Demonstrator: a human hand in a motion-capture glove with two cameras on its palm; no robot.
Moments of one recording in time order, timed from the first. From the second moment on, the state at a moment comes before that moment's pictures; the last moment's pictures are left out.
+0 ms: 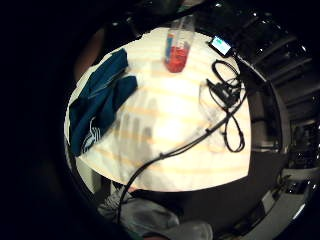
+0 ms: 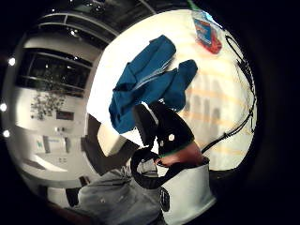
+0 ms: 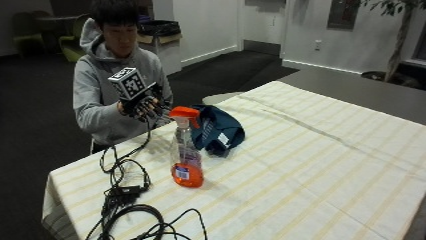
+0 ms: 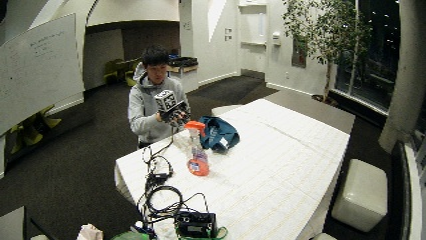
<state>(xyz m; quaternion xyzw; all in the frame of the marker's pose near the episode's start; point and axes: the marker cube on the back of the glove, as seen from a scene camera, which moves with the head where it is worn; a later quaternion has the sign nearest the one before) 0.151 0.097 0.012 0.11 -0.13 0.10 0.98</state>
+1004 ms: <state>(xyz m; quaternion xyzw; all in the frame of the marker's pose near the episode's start) 0.239 -0.007 0.026 0.23 -0.45 0.20 0.84</state>
